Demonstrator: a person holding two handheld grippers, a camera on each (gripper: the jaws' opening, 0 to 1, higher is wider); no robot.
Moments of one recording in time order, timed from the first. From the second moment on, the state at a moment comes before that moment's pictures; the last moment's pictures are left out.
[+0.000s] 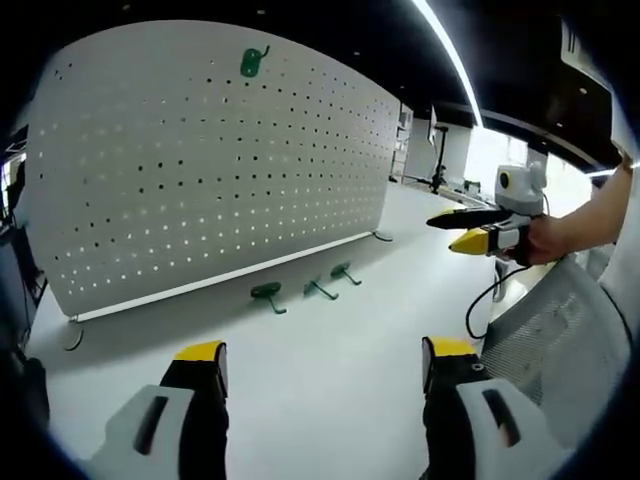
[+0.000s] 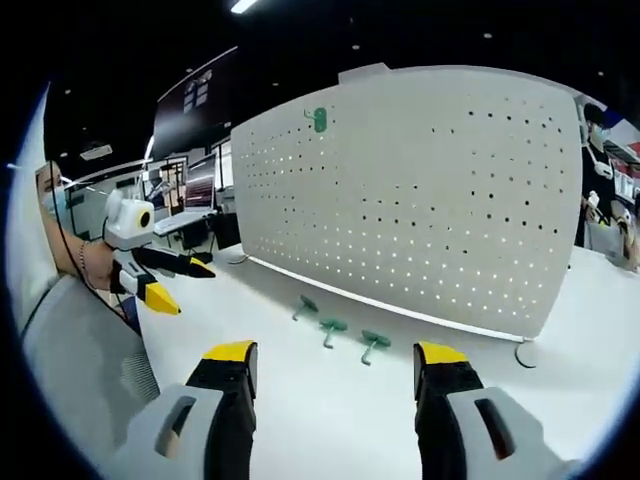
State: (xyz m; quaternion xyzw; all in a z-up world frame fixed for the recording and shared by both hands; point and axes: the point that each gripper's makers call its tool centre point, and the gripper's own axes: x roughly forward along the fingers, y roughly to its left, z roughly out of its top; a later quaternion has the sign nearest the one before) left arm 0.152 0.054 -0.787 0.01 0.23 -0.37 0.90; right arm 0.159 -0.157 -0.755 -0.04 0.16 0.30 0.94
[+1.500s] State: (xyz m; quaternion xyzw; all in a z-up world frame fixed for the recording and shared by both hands) left arm 0.158 0.057 -0.784 0.01 0.23 -0.37 0.90; right arm 0.148 -0.167 -0.755 -0.04 0.17 0.29 0.94
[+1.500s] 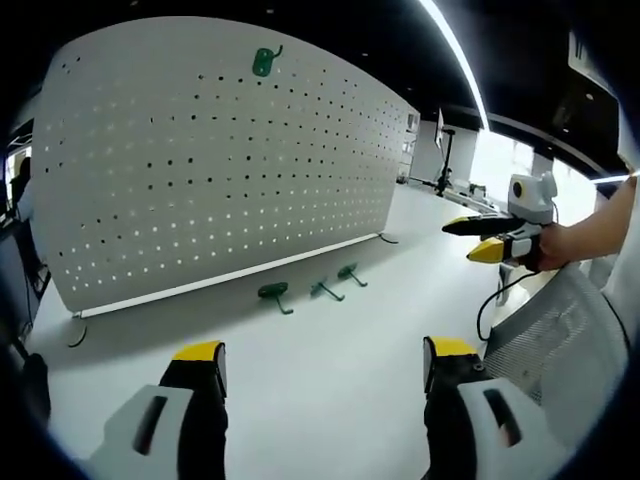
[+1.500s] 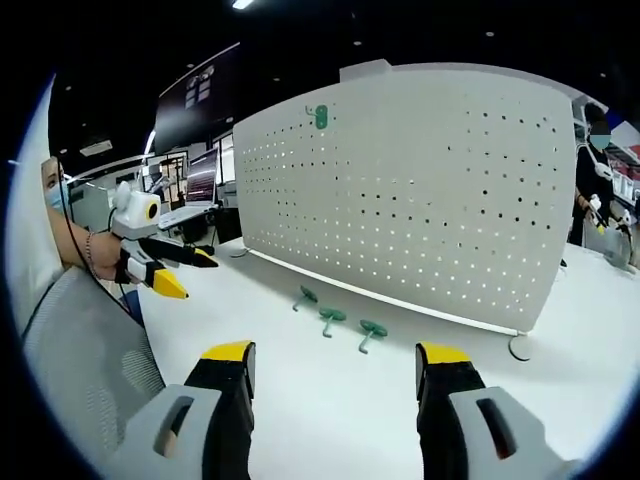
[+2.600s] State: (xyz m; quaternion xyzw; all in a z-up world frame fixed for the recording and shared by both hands) left arm 0.220 0.054 -0.777 0.13 0.26 -0.46 0.84; right arm 0.148 -0.162 -0.755 -0.05 0.17 0.30 0.94
